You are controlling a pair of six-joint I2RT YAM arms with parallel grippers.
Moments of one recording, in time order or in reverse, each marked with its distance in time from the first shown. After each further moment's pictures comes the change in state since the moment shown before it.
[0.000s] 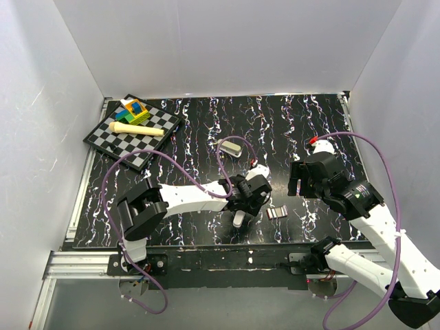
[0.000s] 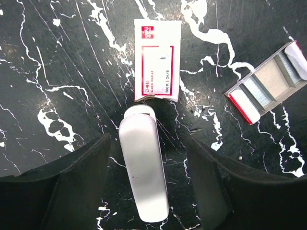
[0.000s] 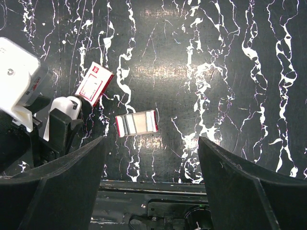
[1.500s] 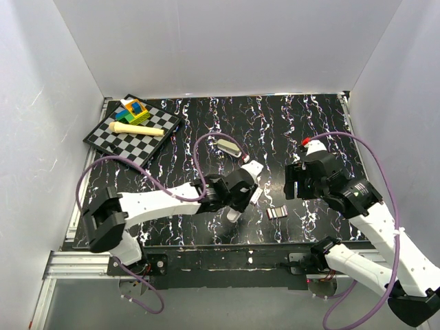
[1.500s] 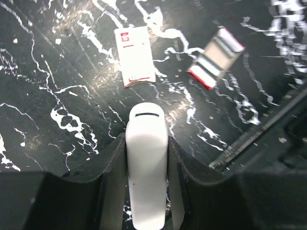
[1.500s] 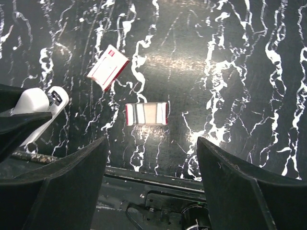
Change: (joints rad) left arm 0.022 -0.230 -0.144 0.077 0.121 0.128; right arm 0.000 0.022 0.005 0.000 -0.088 -0.063
